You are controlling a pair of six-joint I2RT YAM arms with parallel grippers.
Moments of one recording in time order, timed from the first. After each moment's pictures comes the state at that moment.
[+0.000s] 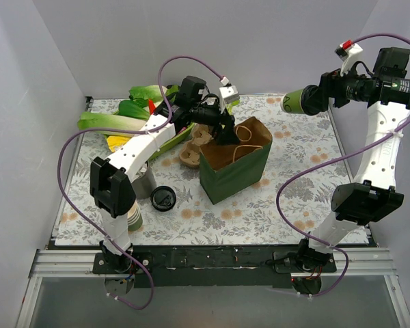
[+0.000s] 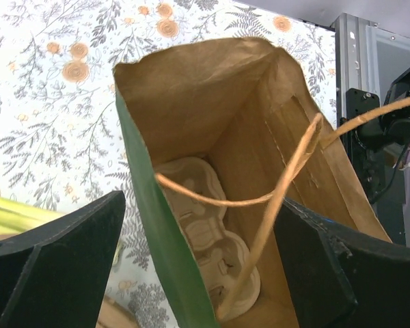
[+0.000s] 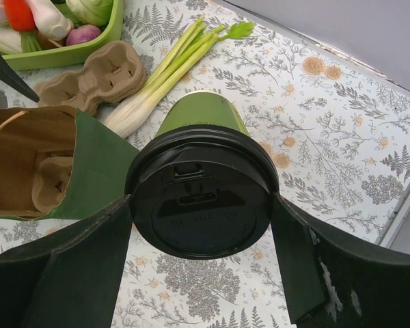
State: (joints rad) left arm -0.59 1.88 1.85 -0.52 0.82 0.23; right arm -0.25 1.69 2.15 -1.18 -0.81 -0.45
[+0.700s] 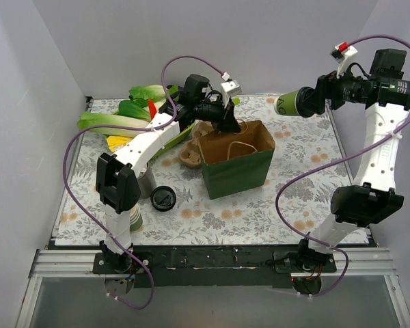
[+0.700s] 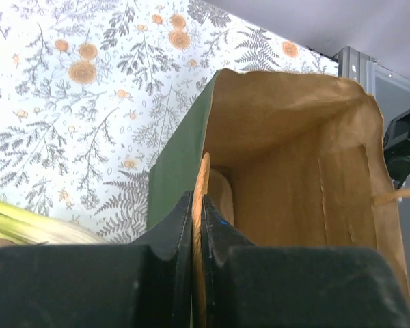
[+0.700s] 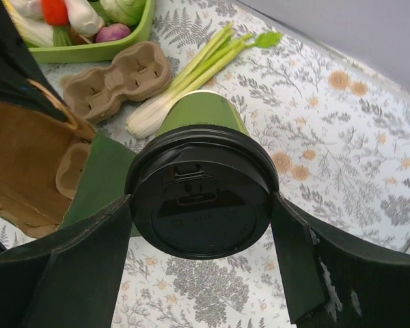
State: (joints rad) left arm -0.60 1.96 1.91 -0.46 0.79 0.09; right arm -0.24 1.67 2.10 -1.18 -0.86 -0.46
